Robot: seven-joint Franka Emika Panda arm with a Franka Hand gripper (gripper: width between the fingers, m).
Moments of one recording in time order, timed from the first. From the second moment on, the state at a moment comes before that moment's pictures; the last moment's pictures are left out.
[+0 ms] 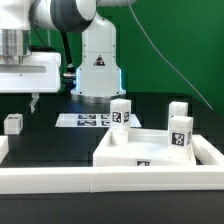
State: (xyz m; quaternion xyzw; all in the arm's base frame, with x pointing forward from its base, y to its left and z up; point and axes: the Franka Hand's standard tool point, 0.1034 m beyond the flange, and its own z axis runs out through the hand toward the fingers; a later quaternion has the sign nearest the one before) arm 0.424 -0.214 0.050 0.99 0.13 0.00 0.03
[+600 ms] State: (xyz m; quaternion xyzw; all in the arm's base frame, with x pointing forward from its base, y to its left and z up) arm 0.419 -0.199 0.029 0.98 0.12 -0.13 -0.01
